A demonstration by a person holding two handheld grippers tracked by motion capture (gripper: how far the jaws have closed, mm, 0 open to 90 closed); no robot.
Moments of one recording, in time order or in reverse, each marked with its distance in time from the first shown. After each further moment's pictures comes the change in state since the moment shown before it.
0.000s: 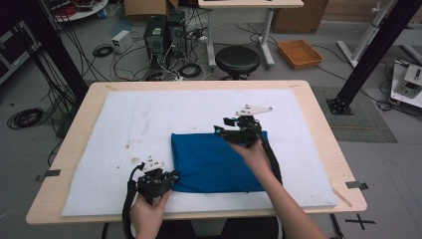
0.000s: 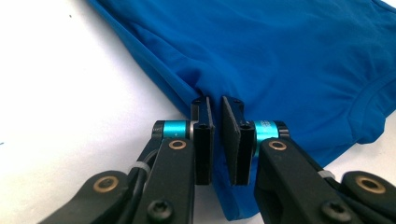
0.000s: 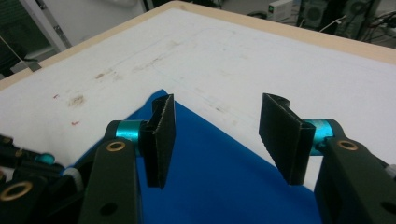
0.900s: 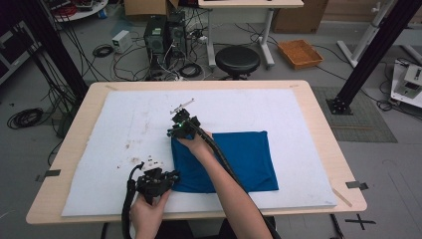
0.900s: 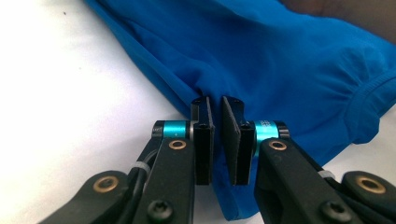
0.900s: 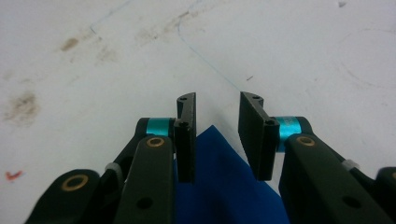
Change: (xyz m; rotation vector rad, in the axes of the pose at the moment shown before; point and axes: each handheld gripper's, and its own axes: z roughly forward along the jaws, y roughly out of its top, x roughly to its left) left arm 0.003 0.000 0.001 0.005 -0.023 -0.006; right arm 0.048 0.023 0.173 0.321 0.039 -0.058
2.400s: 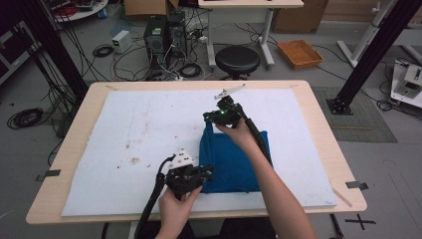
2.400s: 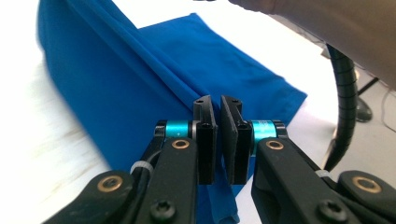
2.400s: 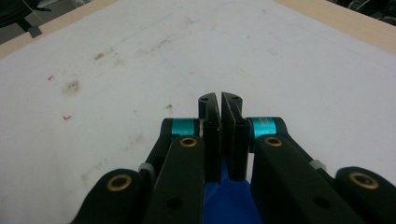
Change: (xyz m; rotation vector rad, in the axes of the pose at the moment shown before) left arm -0.079 0.043 0.023 -0.114 -0.255 0.133; right arm -0.065 -0.028 -0.131 -0.143 0.050 -0.007
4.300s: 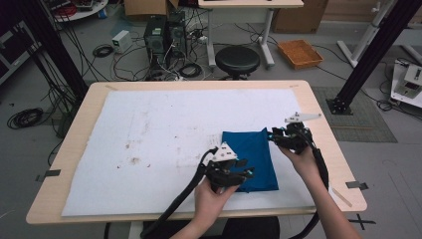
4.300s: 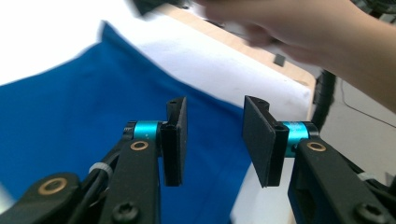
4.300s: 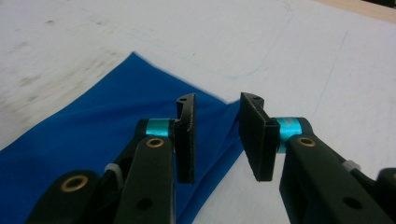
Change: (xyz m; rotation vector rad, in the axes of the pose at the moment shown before) left arm -0.036 0.030 0.061 -0.003 -0.128 0.110; right arm -0.038 -0.130 -0.140 -0.032 -0.328 0.116
